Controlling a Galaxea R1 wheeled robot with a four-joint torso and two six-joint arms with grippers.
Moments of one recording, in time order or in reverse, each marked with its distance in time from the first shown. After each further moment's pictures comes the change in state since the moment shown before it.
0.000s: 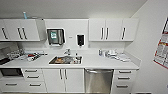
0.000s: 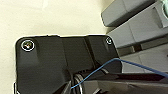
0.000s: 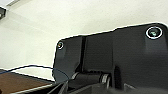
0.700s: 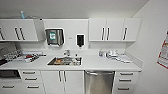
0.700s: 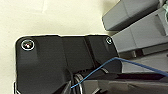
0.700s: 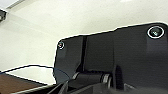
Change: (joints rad) left arm 0.002 0.000 0.000 0.000 0.000 0.000; right arm 0.000 0.004 0.000 -0.001 0.000 0.000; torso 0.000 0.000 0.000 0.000
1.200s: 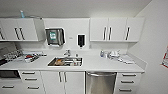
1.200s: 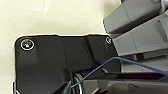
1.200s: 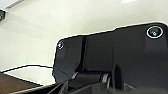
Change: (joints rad) left arm -0.001 0.001 0.000 0.000 0.000 0.000; right arm 0.001 -0.002 0.000 0.000 0.000 0.000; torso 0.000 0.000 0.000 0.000
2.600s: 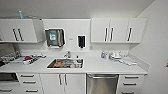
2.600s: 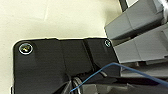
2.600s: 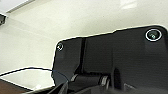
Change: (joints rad) left arm -0.004 0.000 0.009 0.000 -0.002 0.000; right arm -0.001 0.000 -0.006 0.000 0.004 -0.002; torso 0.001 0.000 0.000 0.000
